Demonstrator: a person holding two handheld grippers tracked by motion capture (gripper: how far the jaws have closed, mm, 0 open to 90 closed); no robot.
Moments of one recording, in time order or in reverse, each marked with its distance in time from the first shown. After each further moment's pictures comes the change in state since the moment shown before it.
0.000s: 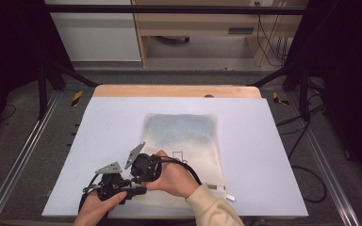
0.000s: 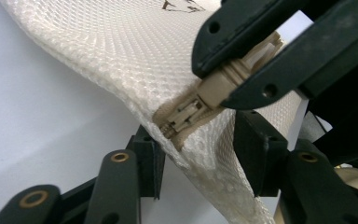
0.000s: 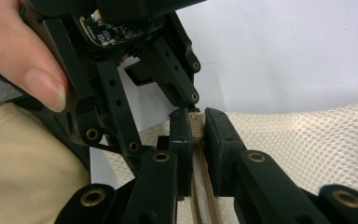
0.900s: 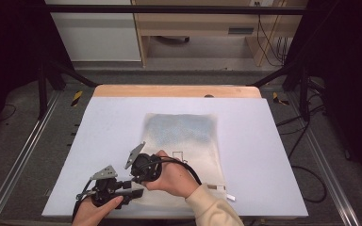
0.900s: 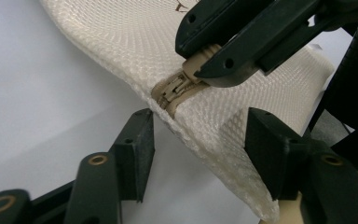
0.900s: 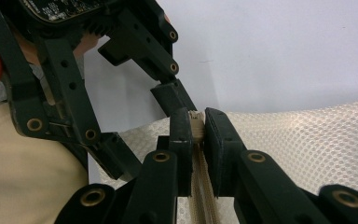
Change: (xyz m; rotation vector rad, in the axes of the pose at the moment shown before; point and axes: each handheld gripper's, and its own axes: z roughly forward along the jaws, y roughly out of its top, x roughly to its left) left arm -0.016 -0.004 -0.016 -0.018 0.092 -0.005; right arm -0.001 0.000 0.000 0.006 0.000 0.008
